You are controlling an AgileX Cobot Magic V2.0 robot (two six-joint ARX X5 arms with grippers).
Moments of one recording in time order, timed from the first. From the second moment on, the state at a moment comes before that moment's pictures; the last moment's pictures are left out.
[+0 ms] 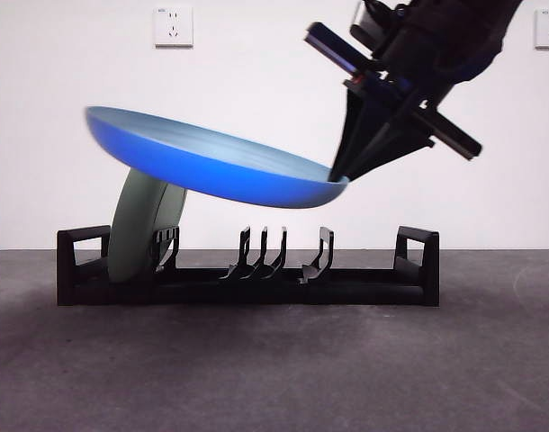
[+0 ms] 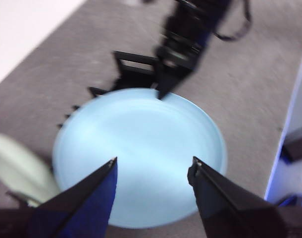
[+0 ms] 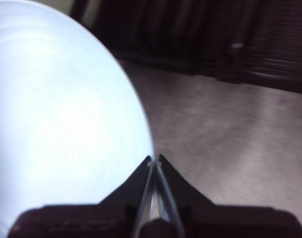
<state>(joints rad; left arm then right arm) -0.79 0.89 1.03 -0.71 0.05 0.39 0.53 1.49 1.09 -0.51 -0.31 0.37</state>
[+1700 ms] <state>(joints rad) -1.19 1.41 1.04 -0.46 -0.30 0.48 0.40 1.09 1.10 -0.65 -0.09 0.27</state>
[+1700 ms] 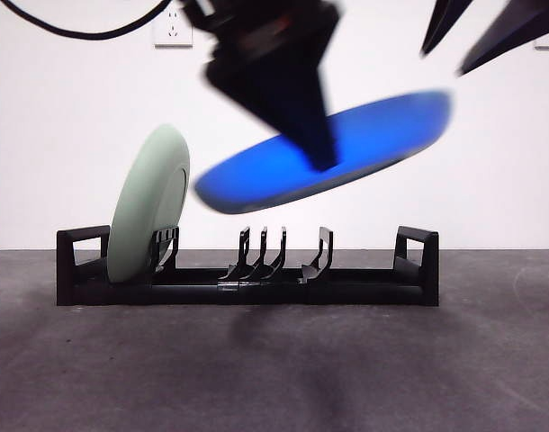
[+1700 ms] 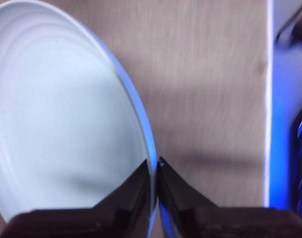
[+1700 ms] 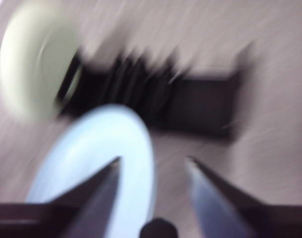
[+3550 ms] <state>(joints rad) -0.60 1.75 1.21 0.17 0.38 -0.27 0.37 0.89 1.10 -0.58 0.13 0.27</state>
